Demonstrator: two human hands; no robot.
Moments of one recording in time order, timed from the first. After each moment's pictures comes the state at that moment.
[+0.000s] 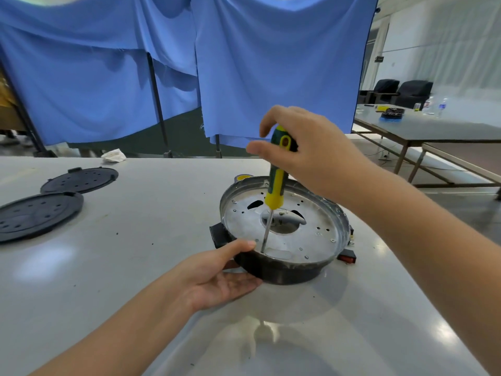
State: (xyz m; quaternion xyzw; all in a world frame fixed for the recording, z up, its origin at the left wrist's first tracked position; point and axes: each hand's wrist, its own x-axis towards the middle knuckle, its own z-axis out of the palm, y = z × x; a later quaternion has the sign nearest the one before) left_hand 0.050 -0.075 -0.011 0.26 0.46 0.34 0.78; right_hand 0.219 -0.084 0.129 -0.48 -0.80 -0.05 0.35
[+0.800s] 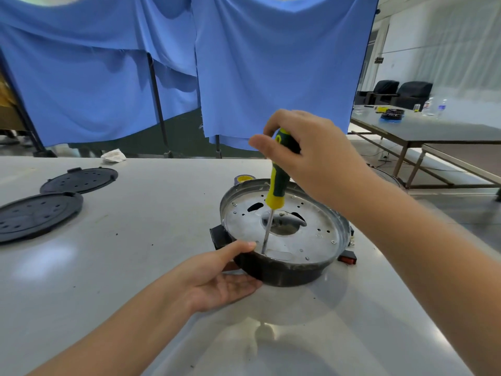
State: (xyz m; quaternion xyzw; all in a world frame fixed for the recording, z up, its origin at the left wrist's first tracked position) left_hand 0.048 -0.071 -0.014 0.24 0.46 0.31 0.80; right_hand 0.216 -0.088 0.123 -0.50 -0.77 -0.08 0.39
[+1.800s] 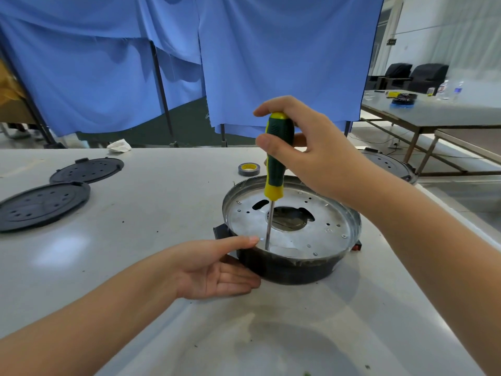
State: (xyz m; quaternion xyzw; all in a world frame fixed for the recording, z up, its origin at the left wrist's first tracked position) left_hand 0.031 -0.076 -0.008 0.35 0.50 0.19 0.77; right_hand 0.224 -0.088 0.105 -0.41 -0.79 0.11 0.43
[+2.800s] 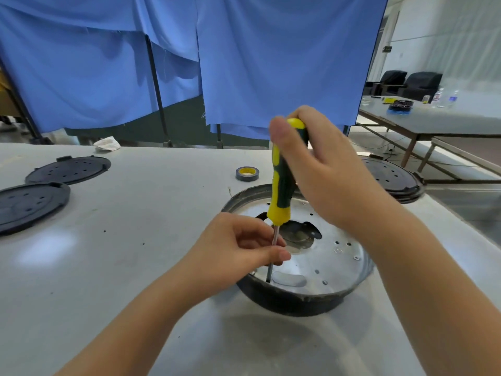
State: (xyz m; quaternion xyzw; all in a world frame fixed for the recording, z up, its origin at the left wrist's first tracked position) left_hand 0.059 -0.065 0.008 0.72 0.37 0.38 0.45; right_hand 0.207 -0.074 0.094 -0.48 -0.73 0.11 0.48
